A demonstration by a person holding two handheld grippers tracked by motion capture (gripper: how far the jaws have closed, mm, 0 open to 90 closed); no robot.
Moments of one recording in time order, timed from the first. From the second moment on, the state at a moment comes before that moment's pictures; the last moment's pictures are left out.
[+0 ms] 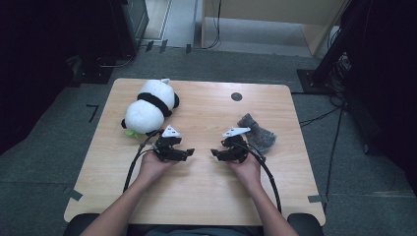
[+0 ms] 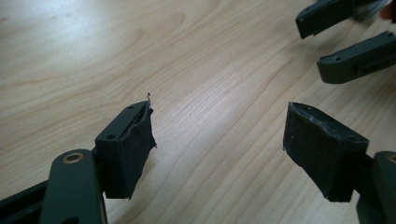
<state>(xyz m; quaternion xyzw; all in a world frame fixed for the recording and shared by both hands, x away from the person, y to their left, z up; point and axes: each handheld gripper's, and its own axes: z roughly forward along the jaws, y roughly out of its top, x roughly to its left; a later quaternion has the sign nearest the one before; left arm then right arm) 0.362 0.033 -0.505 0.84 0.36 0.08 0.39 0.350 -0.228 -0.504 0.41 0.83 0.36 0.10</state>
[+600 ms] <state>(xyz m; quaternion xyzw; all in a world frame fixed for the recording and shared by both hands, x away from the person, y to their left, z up) 0.359 0.025 -0.513 0.86 0.35 0.08 0.38 0.347 -0.217 -0.514 0.40 0.83 0.36 0.14</state>
